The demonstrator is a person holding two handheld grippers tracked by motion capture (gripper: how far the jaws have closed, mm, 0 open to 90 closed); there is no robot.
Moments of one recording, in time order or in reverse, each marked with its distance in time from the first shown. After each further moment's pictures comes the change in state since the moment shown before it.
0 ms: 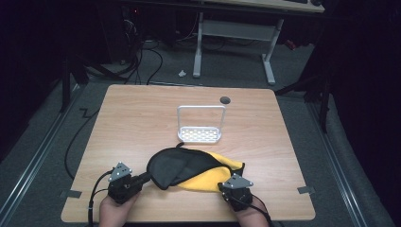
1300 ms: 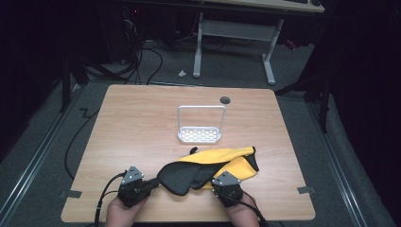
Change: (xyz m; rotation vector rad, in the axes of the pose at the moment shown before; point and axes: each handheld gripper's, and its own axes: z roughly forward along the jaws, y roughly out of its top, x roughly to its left) left arm -0.017 -0.004 0.015 0.073 -0.052 0.057; right arm 0.015 0.017 0.018 -0.022 -0.027 -0.035
